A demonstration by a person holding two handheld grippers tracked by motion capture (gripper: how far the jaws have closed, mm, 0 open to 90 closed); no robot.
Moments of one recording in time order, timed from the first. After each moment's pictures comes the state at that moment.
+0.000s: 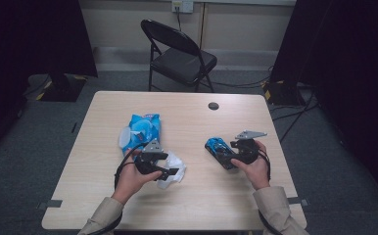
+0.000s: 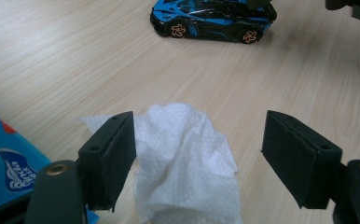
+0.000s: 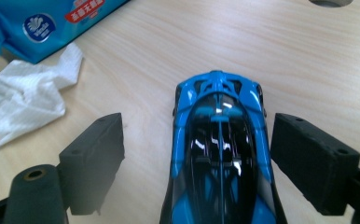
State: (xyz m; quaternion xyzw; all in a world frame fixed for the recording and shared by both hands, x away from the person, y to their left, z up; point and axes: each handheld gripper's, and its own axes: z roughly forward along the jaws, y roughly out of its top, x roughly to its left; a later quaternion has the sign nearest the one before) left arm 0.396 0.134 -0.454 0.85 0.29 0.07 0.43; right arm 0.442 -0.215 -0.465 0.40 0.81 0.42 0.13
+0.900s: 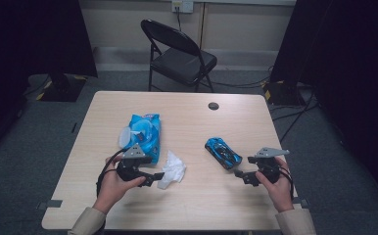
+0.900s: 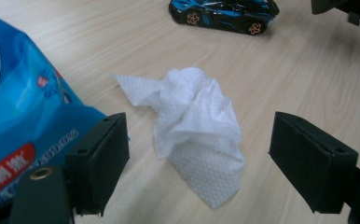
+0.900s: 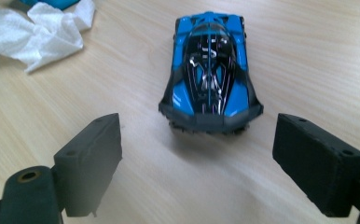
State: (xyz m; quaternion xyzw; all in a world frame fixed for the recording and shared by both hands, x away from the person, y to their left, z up) left arm 0.373 0.179 -0.454 0.83 0.32 0.07 0.45; right arm 0.384 -0.266 -0.466 0.39 0.81 0.41 0.13
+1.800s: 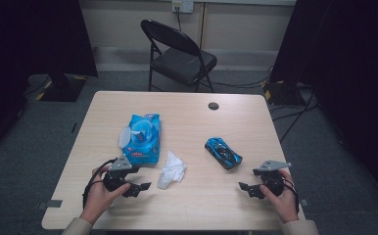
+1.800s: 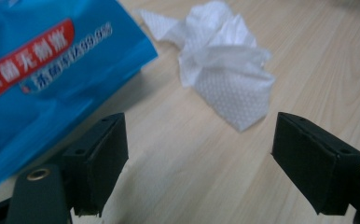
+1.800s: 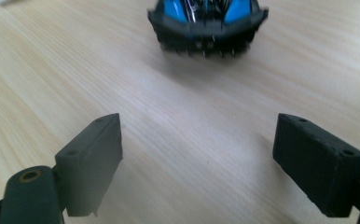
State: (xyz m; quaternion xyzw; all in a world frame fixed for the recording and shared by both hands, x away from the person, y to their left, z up) left arm 0.354 0.216 -0.482 0.84 0.32 0.08 0.43; right arm 0.360 -0.284 -0.497 0.40 0.83 0.37 0.13
